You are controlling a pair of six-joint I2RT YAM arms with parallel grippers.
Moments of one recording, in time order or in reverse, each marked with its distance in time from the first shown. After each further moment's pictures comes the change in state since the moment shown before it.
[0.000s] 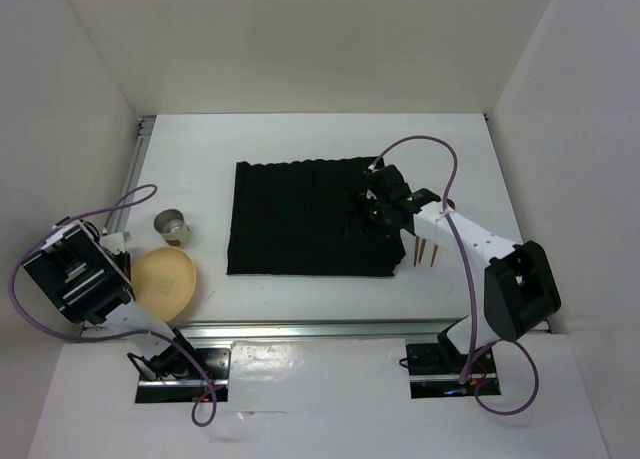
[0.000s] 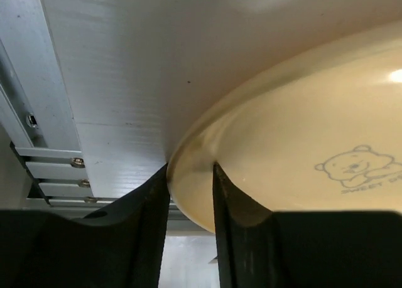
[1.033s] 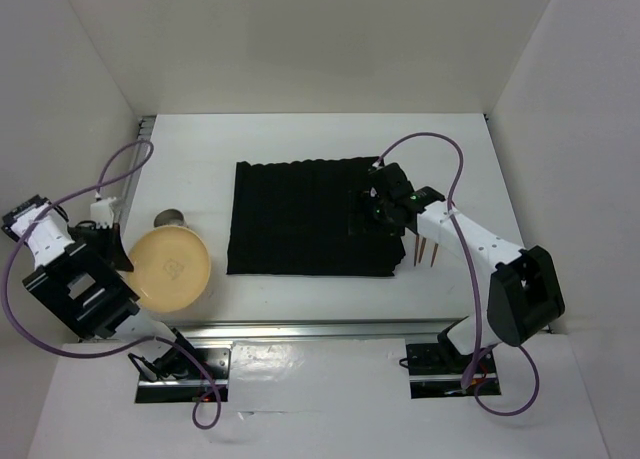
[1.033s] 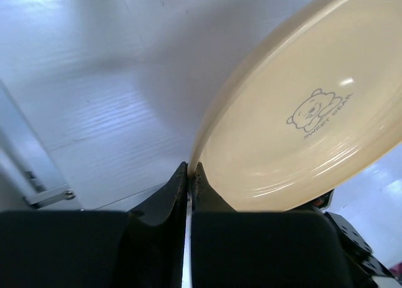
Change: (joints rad) left arm 0.060 -0.109 0.223 -0.414 0.434 0.424; right arm 0.000 -0.027 0.024 -0.060 0.070 0.003
